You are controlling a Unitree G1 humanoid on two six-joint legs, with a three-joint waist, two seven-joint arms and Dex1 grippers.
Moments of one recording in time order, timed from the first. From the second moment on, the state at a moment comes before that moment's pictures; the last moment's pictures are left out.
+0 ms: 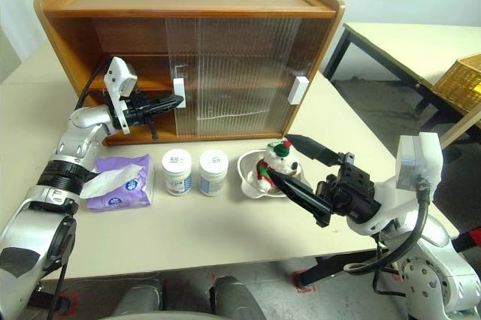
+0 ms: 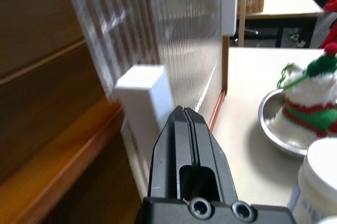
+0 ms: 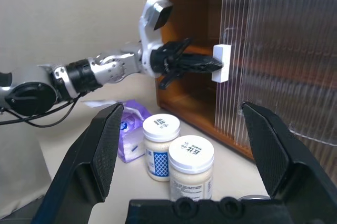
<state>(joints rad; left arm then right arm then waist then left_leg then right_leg) -0.79 0.35 -0.05 0.62 -0.20 -0.09 -1.00 0.16 -0.63 -0.44 -0.50 0.97 0.37 0.98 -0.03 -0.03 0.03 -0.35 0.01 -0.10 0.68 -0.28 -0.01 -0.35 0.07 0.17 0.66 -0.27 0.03</state>
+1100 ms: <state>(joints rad) -0.88 0.27 -0.06 0.73 -0.15 -0.14 -0.92 0.15 -0.64 -0.41 -0.47 0.97 0.37 1.00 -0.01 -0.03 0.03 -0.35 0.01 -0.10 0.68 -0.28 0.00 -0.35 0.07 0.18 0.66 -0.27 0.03</state>
